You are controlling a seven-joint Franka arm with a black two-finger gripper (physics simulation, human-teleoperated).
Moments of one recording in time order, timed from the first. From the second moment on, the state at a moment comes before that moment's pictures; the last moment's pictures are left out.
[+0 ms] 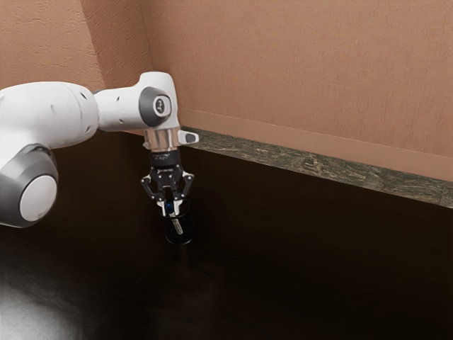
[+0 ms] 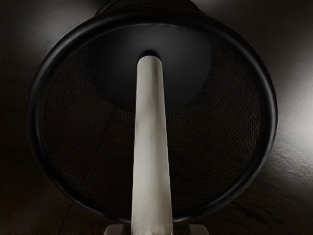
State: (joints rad) arm -0.21 0.56 0.33 -1.49 -0.35 1.57 -0.24
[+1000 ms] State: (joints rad) arm -0.36 0.02 0.53 -1.82 0.03 1.39 -0.47
